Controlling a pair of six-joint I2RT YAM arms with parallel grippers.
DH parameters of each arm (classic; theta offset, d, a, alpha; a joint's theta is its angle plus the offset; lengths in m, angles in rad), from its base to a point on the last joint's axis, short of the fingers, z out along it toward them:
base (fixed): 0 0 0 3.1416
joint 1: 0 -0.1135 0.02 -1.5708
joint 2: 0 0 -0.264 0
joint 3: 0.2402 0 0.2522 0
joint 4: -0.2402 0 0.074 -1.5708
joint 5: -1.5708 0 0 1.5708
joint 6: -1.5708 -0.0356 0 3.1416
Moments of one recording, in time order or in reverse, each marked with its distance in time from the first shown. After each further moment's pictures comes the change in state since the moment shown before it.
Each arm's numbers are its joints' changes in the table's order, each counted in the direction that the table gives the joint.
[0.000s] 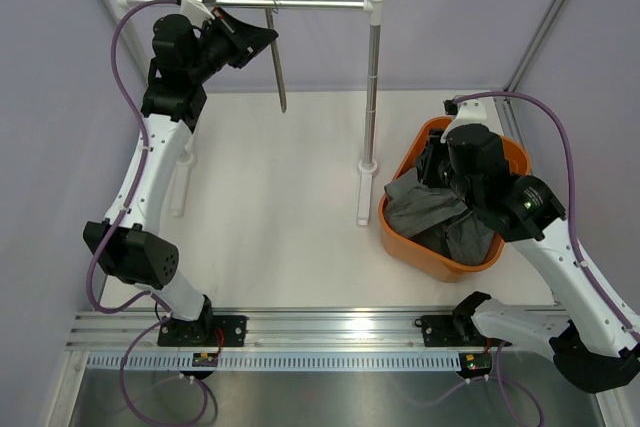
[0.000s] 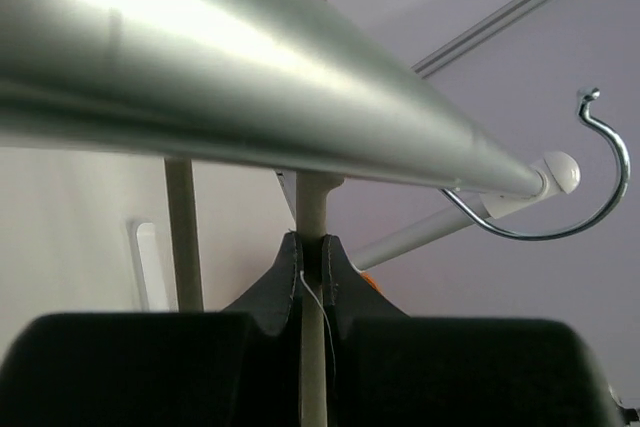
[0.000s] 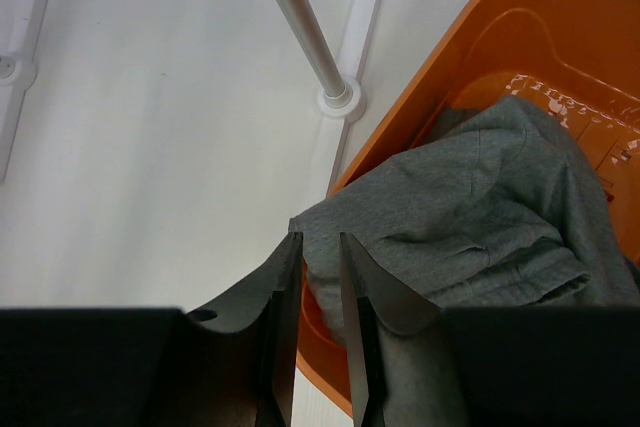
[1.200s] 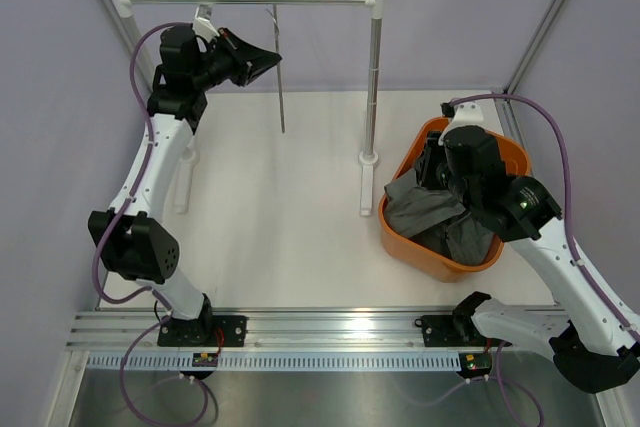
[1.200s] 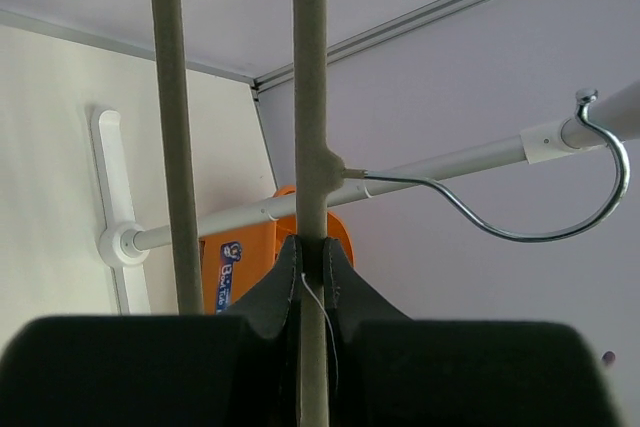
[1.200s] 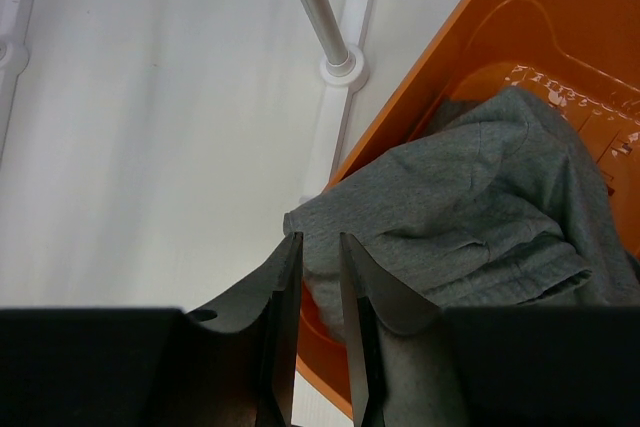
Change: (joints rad) left arm -0.050 -0.035 -0.102 0.005 -0.177 0.137; right arm 0.000 0.000 -0.024 0.003 0.001 -0.001
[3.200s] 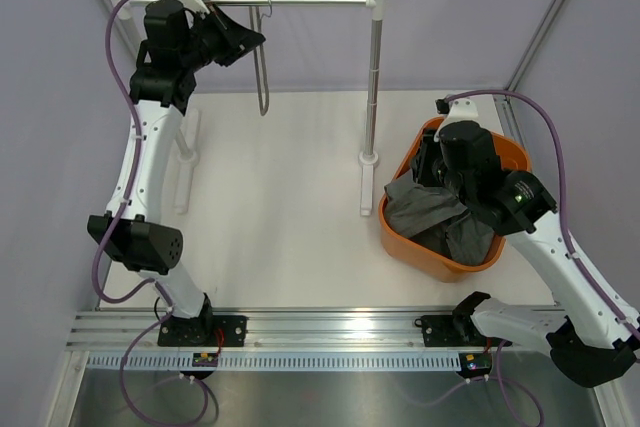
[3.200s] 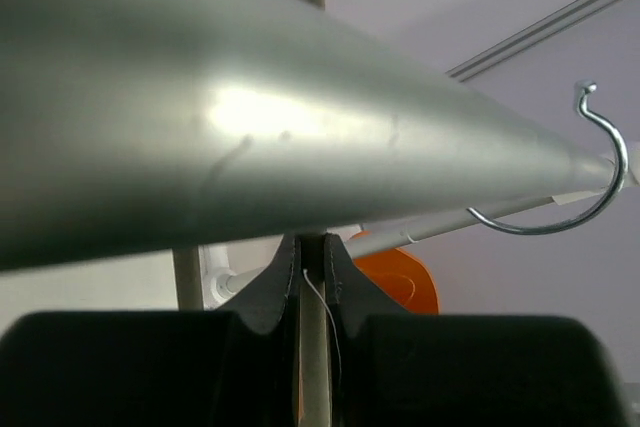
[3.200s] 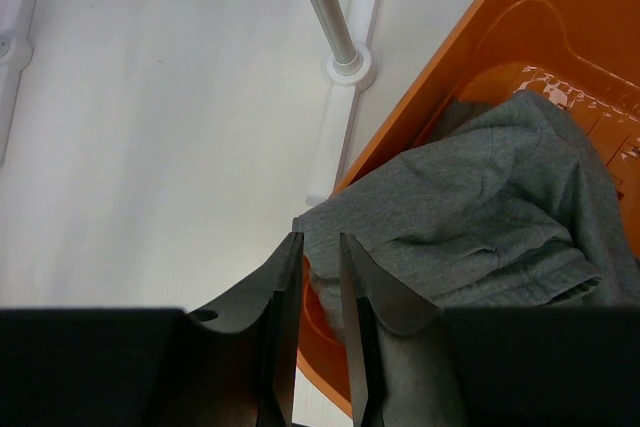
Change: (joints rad) left arm -0.001 -0.098 0.391 -0.342 0.175 -0.264; right arm 0.000 -0.035 0.026 -0.003 0.015 0.001
